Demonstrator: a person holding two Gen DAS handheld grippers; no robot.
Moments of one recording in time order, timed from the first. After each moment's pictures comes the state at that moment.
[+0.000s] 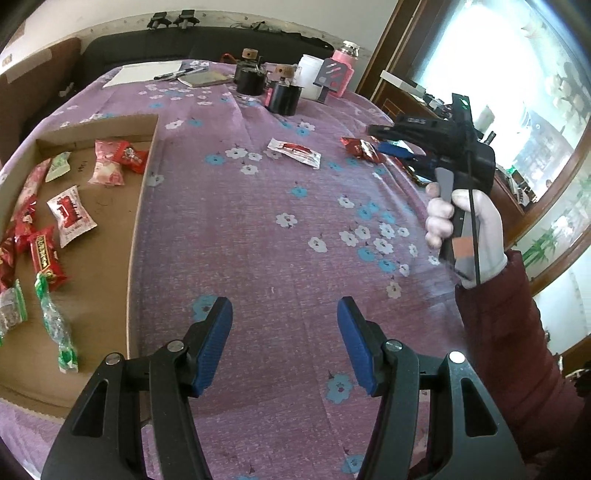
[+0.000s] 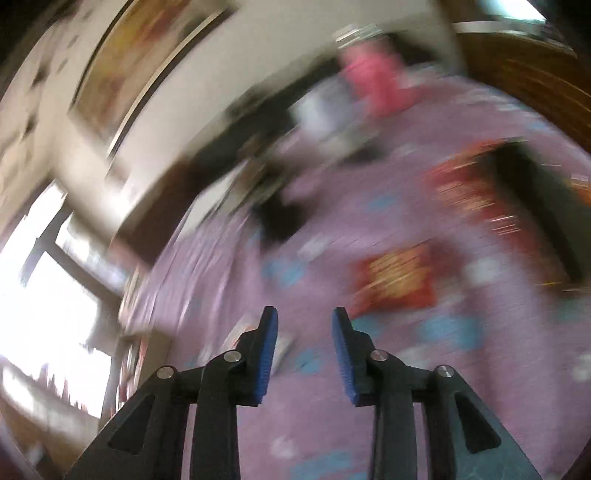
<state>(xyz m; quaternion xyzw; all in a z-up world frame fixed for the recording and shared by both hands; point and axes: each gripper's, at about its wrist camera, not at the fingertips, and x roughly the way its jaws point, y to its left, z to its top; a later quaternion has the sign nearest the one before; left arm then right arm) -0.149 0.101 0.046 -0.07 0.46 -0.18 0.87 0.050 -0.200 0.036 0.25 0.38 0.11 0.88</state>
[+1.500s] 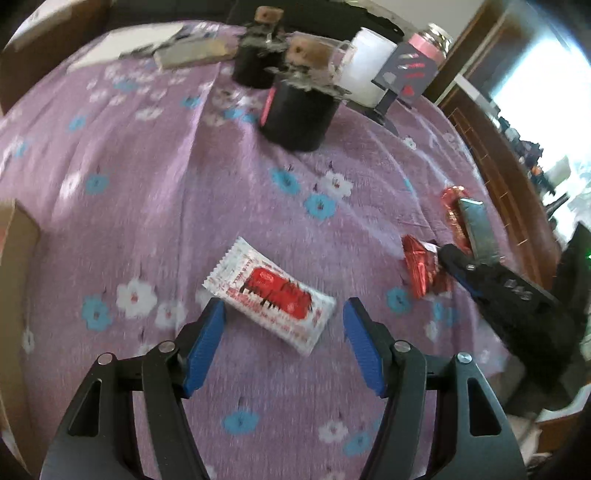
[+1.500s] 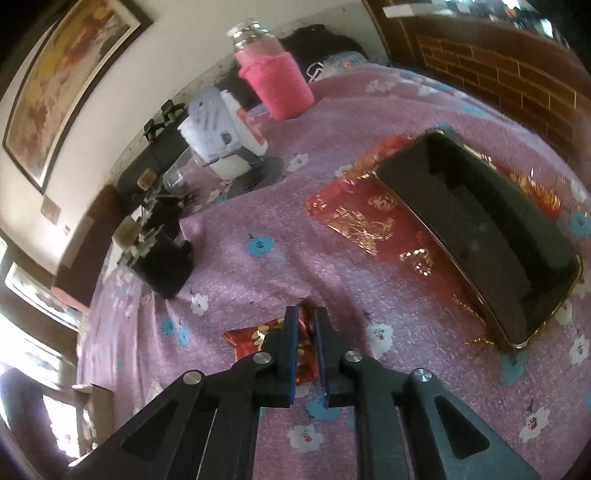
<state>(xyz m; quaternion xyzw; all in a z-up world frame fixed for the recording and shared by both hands) 0.062 0.004 0.019 -0.10 0.53 -0.07 0.84 0.100 -0.243 0.010 0.27 0.43 0.00 0.86</state>
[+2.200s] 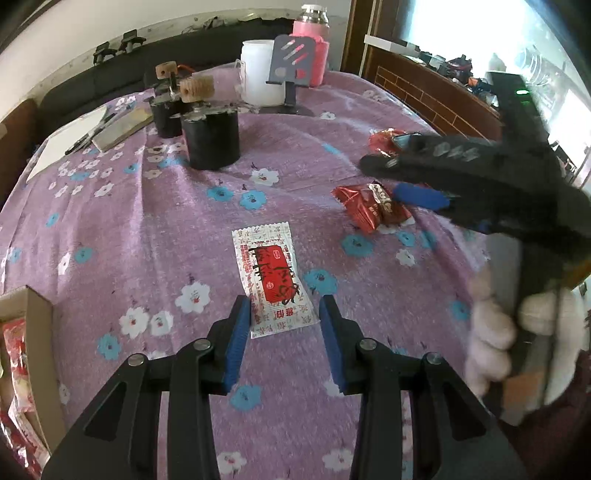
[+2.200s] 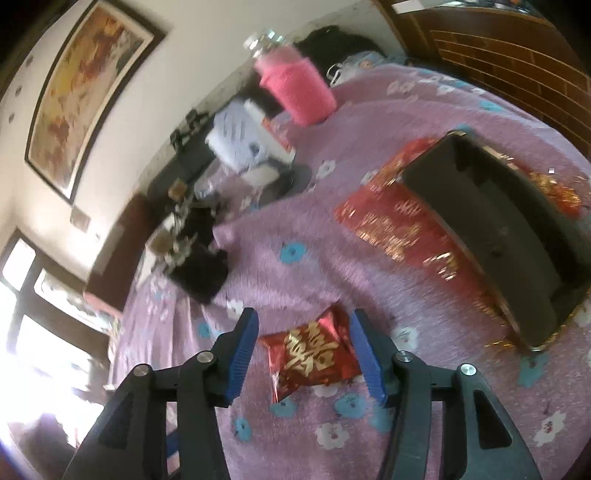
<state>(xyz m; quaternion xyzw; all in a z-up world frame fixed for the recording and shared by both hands) 0.022 -0.020 0.033 0.06 0.47 -0.18 0.86 0.102 -0.238 0.016 0.28 0.42 0.05 0.86</state>
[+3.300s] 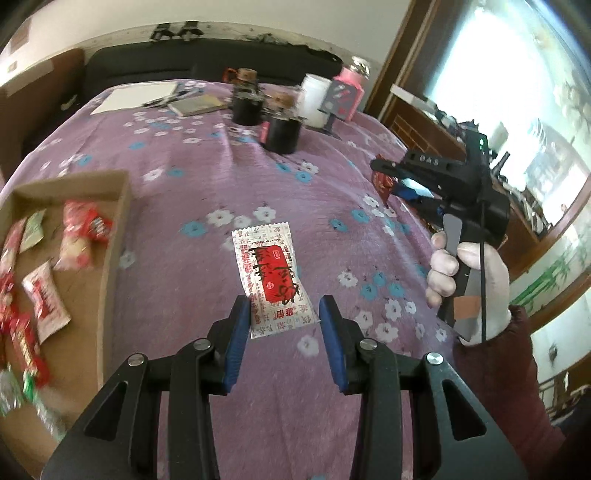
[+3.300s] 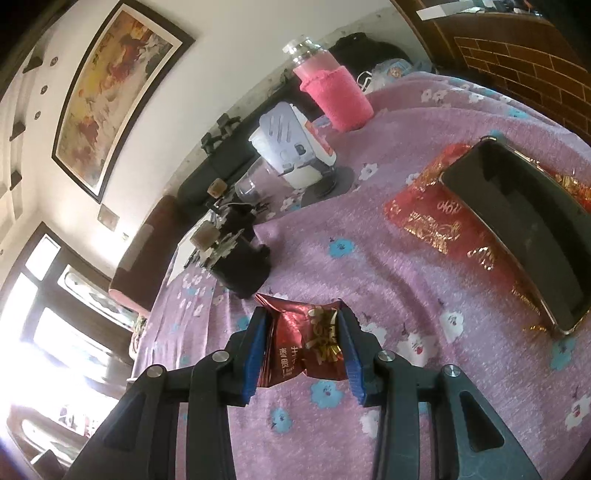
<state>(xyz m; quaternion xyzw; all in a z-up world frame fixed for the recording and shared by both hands) -0.084 0.078 0.064 -0.07 0.44 -0.15 0.88 0.085 -0.224 0.029 0.30 0.38 0.11 0.87</state>
